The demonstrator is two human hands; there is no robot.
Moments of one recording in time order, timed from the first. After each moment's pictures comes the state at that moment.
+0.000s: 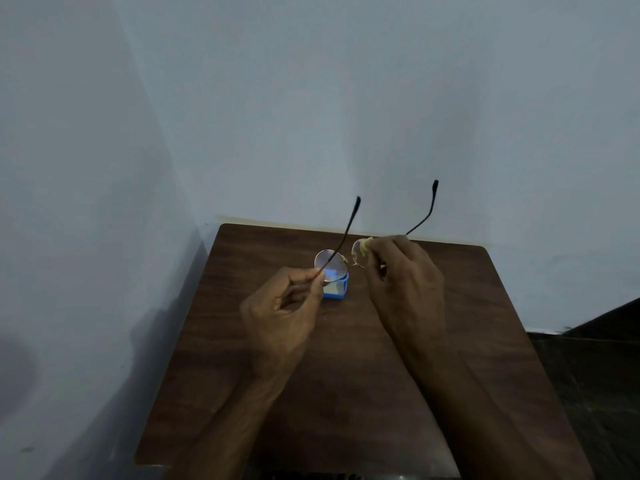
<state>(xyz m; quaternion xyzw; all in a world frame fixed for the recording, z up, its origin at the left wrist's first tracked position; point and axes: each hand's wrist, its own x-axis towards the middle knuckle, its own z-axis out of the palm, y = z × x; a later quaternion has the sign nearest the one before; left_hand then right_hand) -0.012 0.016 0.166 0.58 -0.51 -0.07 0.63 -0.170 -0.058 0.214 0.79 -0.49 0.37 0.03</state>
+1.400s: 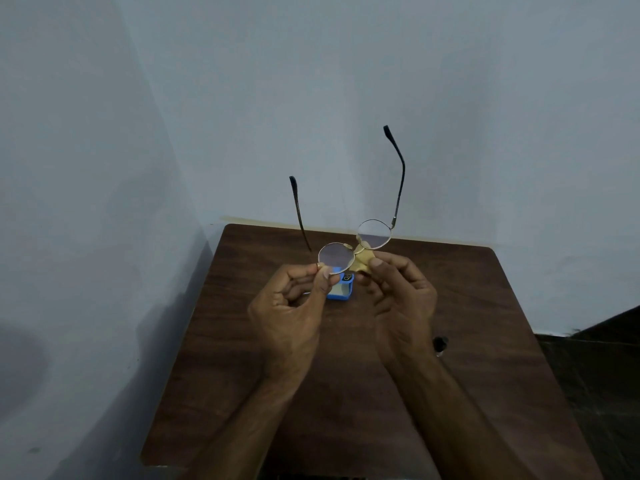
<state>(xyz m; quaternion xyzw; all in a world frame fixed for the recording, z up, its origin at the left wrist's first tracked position) -0.027 0.008 0.179 0.57 -0.39 -0.17 0.70 -0.146 -0.043 0.206 0.30 -0.38 0.61 -0.62</state>
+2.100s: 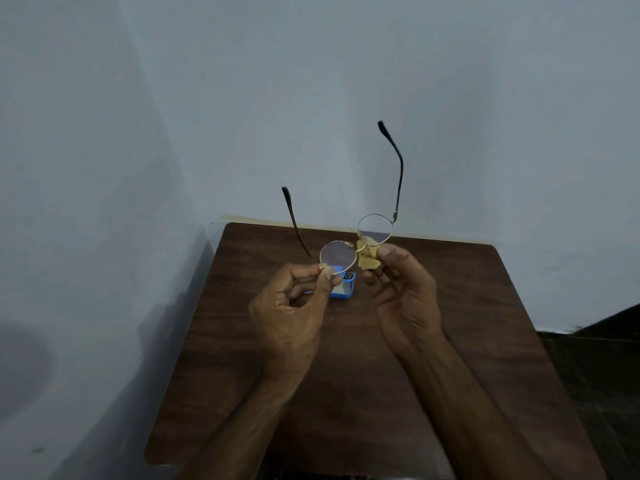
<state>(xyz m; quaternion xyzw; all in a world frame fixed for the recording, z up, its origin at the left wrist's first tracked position) -0.024 0.009 0.179 0.58 -0.42 -0.14 0.68 -0.149 -0.053 0.217 0.26 -0.33 0.57 -0.70</state>
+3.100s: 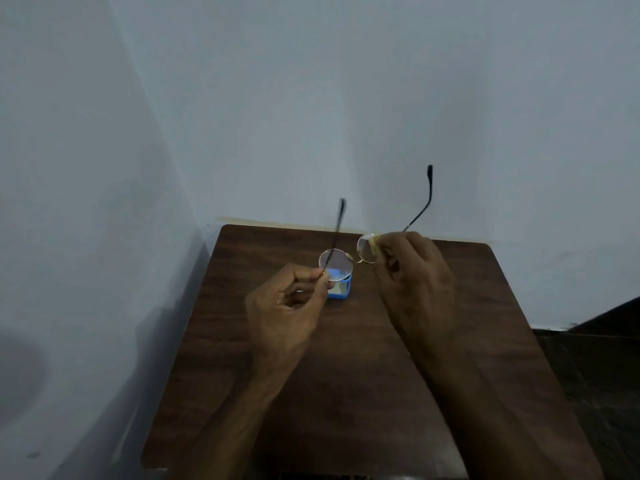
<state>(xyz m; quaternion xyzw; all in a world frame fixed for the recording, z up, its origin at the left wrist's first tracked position) -0.008 0.009 0.174 0.58 -0.51 -0.12 0.62 -0.176 -0.062 0.211 0.78 -0.48 0.41 0.03</state>
